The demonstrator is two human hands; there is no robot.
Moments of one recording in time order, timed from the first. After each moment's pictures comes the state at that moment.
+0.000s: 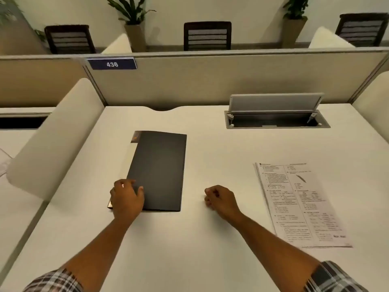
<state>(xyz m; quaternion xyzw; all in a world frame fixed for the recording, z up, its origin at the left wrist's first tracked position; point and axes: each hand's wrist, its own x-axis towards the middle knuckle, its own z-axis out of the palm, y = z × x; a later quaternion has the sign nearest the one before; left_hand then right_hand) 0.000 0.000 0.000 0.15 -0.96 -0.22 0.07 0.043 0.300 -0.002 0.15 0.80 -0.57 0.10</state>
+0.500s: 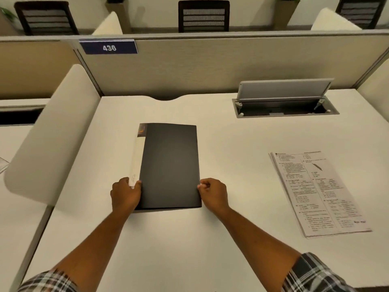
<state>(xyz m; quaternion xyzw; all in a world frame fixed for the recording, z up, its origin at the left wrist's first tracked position) -0.045 -0.074 -0.017 0.23 -0.92 -0.31 -0.05 0.010 0.194 -0.021 0.21 0.86 -0.46 0.05</state>
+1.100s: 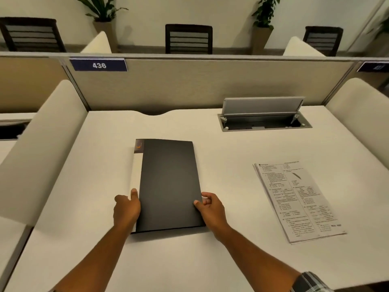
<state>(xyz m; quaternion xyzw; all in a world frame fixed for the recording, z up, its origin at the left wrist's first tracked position) -0.035 -0.029 0.002 0.32 -0.84 -0.43 -0.11 0.042 0.213 -0.010 0.29 0.76 -0.59 0.05</state>
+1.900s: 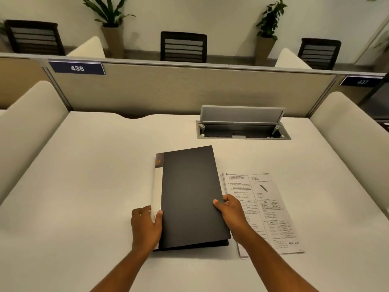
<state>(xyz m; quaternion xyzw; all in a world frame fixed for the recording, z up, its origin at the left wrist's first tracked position) 0.054 0.161 -0.018 0.14 -0.90 -0.41 -0.03 0.072 0.414 0.040 0.30 0.73 -0.60 0.08</state>
